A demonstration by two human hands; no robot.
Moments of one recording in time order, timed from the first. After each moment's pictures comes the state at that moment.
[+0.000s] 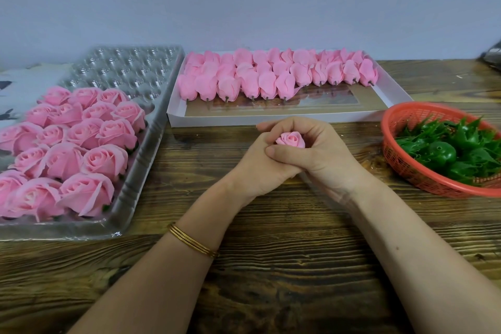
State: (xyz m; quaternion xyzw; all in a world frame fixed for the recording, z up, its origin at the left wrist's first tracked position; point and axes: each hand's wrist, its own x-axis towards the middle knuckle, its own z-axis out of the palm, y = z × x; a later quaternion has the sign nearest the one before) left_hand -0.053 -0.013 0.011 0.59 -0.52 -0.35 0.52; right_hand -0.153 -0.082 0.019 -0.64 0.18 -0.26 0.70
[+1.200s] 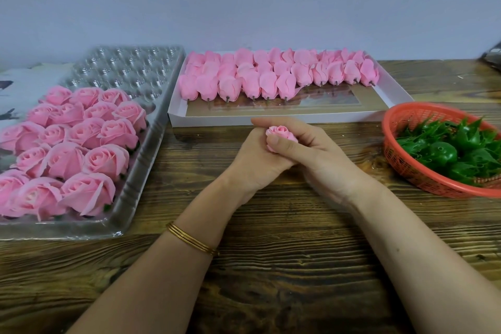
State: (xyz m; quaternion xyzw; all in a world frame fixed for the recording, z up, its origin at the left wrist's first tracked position) left_hand -0.049 -0.015 0.007 0.58 -0.47 -0.33 0.58; right_hand -0.153 -0.085 0.015 -0.68 0.14 -0.23 0.69
